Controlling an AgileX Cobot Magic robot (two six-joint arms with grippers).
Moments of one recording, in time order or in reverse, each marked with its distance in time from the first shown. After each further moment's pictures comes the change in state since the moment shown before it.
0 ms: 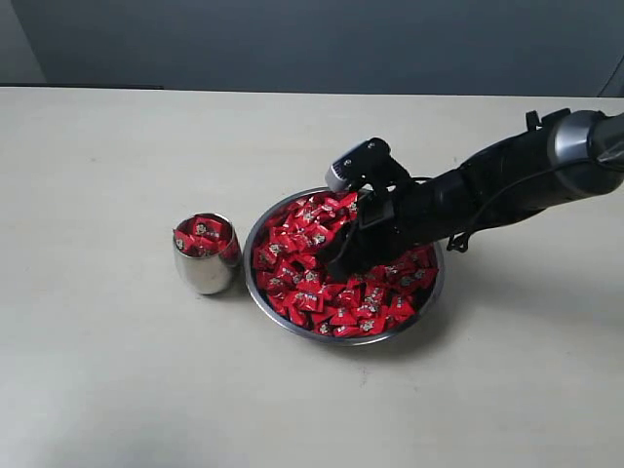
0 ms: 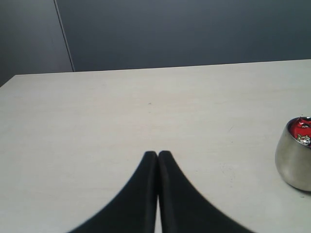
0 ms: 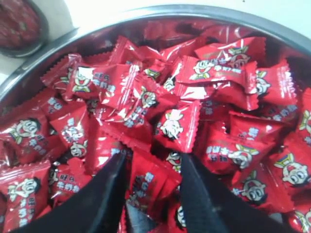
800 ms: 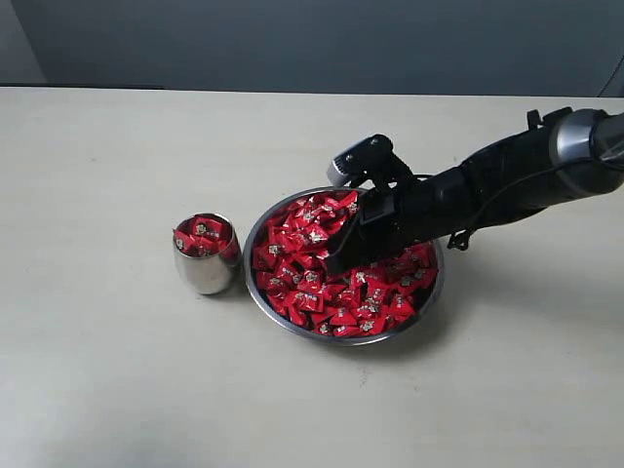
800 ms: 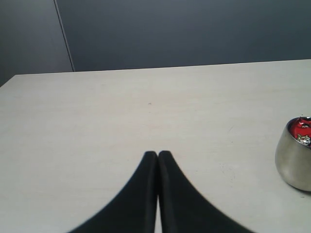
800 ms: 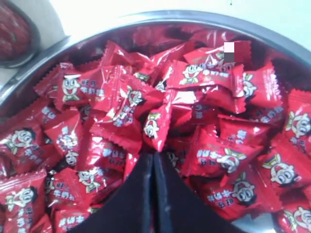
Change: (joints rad) left arm 0.000 0.000 0.000 0.000 0.000 0.000; right arm 0.000 -0.008 0.000 0.022 -0.016 0.016
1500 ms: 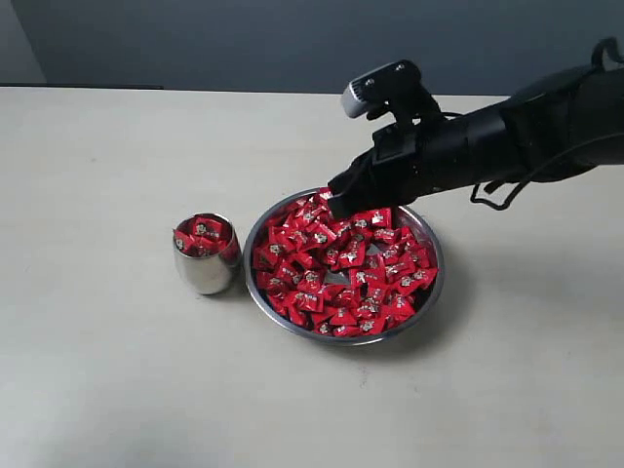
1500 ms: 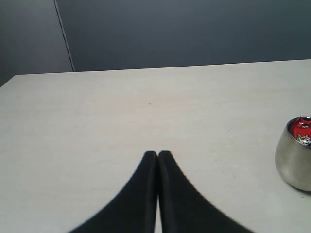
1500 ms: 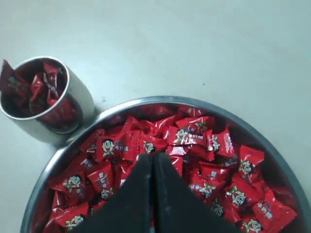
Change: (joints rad) left arm 0.000 0.000 0.000 0.000 0.000 0.000; right arm 0.000 -0.234 0.000 -0.168 -0.014 0.258
